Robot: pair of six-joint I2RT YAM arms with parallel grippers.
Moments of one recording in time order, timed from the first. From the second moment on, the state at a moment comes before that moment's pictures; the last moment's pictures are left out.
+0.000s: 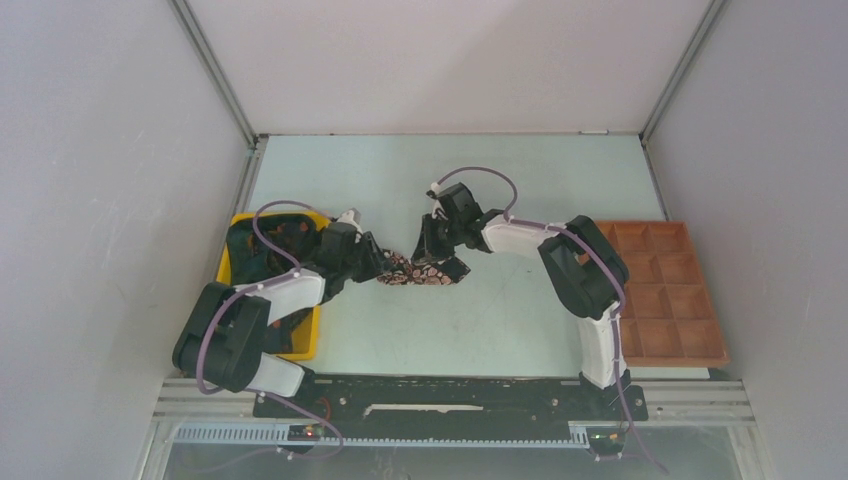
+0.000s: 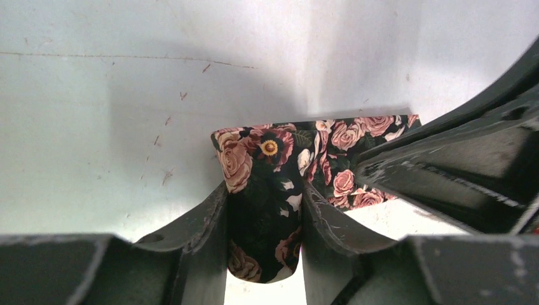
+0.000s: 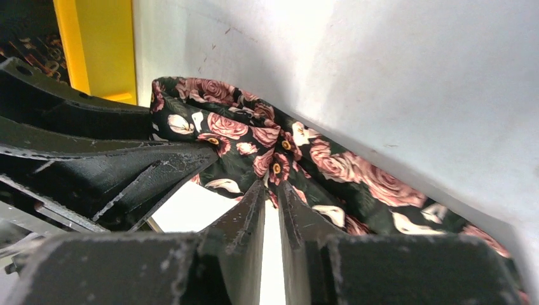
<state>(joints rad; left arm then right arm) -0.34 1.43 0.55 0.15 0.13 -0.65 0.68 2.05 1.32 -0.10 -0.44 0.68</state>
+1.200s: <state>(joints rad) -0.74 1.66 1.03 -0.55 -0.65 -0.48 0.49 1.72 1.07 -0.10 -0.21 0.72</state>
